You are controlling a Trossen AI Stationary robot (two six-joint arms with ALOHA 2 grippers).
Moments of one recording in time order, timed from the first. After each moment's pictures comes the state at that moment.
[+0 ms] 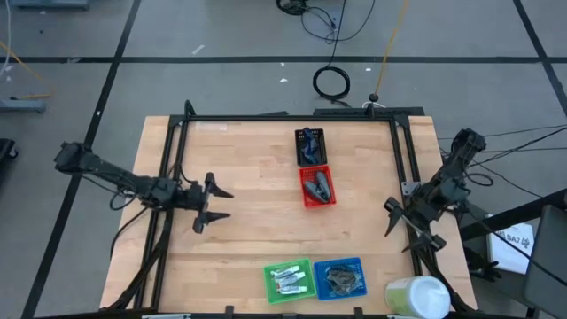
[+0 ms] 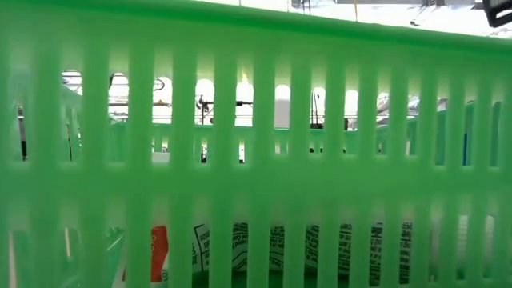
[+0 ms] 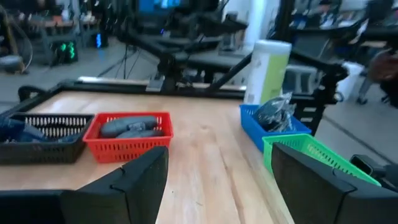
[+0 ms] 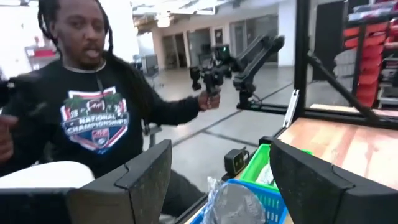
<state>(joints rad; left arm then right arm) -0.34 0.63 0.12 0.47 -0.20 -0.09 0.86 0.21 0.25 0.03 0.10 0.13</state>
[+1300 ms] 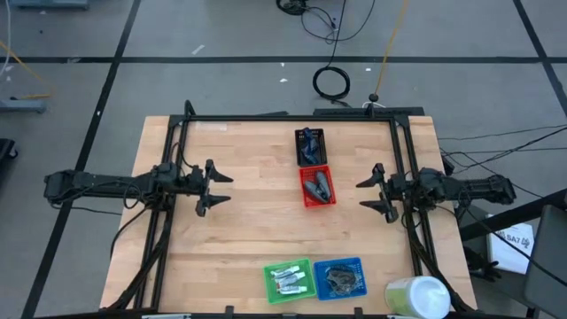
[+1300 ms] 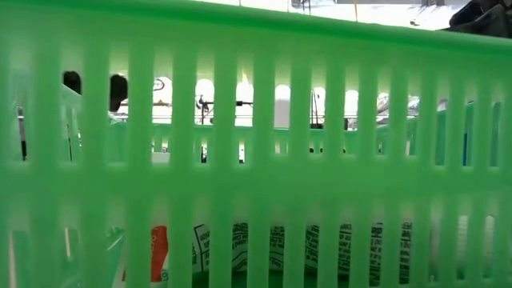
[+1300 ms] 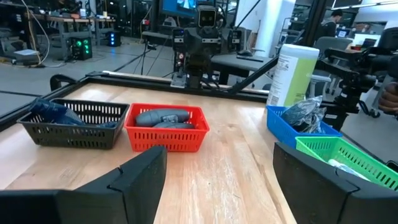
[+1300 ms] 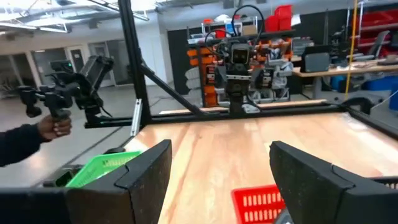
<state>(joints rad) 0.12 0.50 0.02 0.46 0.20 -0.11 0.05 0.05 0.02 0.13 -0.09 0.13</state>
